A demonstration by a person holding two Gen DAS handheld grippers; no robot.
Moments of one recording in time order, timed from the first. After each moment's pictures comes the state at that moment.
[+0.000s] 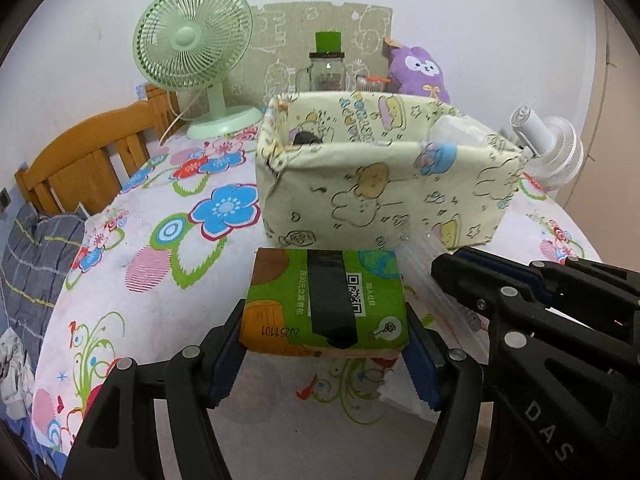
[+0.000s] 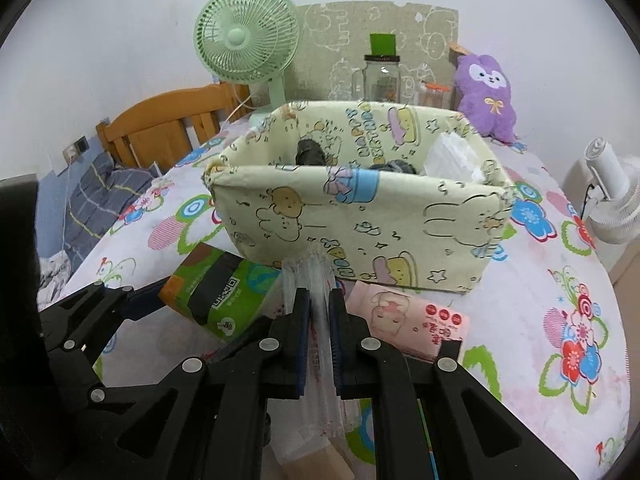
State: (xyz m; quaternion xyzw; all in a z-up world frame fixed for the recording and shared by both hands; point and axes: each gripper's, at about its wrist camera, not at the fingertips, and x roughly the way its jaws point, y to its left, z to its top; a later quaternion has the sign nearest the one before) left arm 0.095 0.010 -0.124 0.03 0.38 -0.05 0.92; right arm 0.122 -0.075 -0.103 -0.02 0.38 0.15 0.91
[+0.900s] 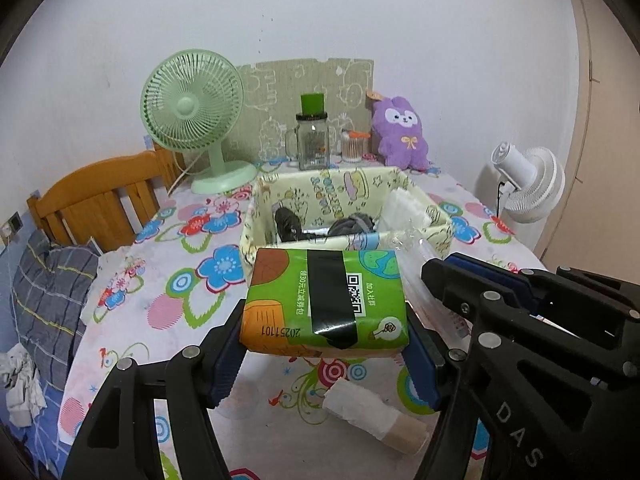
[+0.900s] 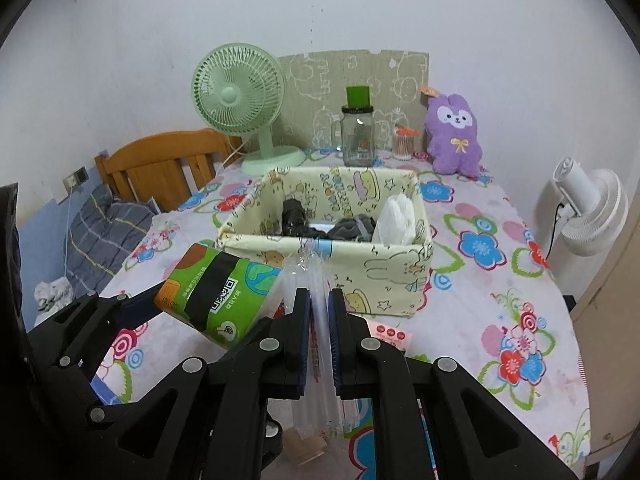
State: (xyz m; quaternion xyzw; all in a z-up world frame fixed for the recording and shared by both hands) left arm 0.060 -0.022 -0.058 0.03 0.32 -0.05 0.95; right arm 0.086 -0.105 -0.035 -0.01 0.33 0.13 0.94
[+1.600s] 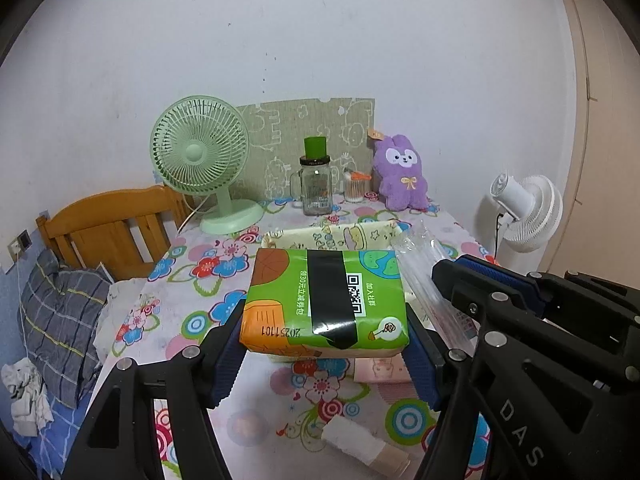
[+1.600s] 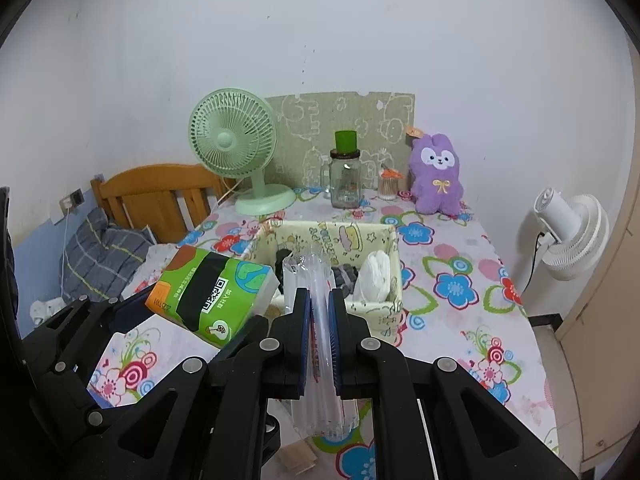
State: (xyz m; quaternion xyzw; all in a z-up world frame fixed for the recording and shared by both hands) left arm 0.061 -0.027 -0.010 0.03 0.28 -0.04 0.96; right arm 0.081 -0.111 0.017 -0.01 0.28 0.11 0.95
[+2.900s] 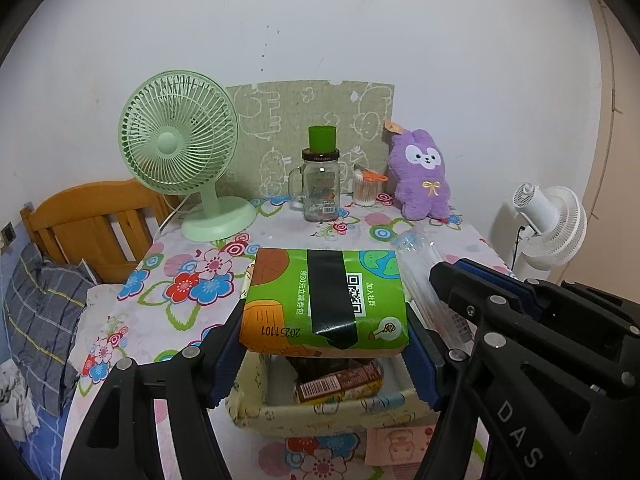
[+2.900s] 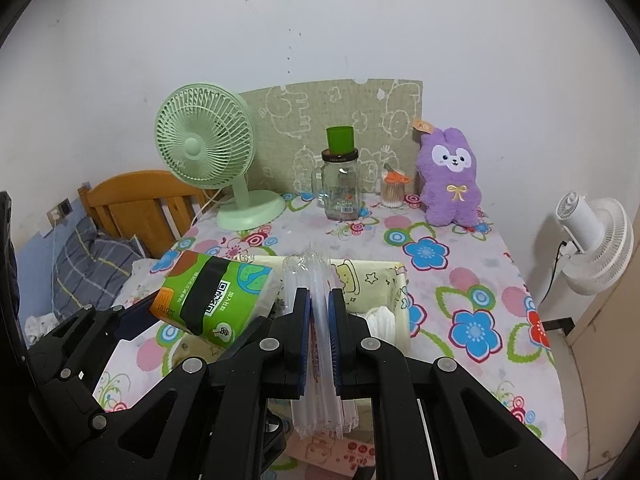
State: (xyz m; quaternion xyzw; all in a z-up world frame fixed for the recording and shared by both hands) left arm 0.169 -0.025 -0.027 0.01 0.30 -0.03 0.95; right arm 0.195 -0.112 0.000 0.01 0.30 0.11 0.95
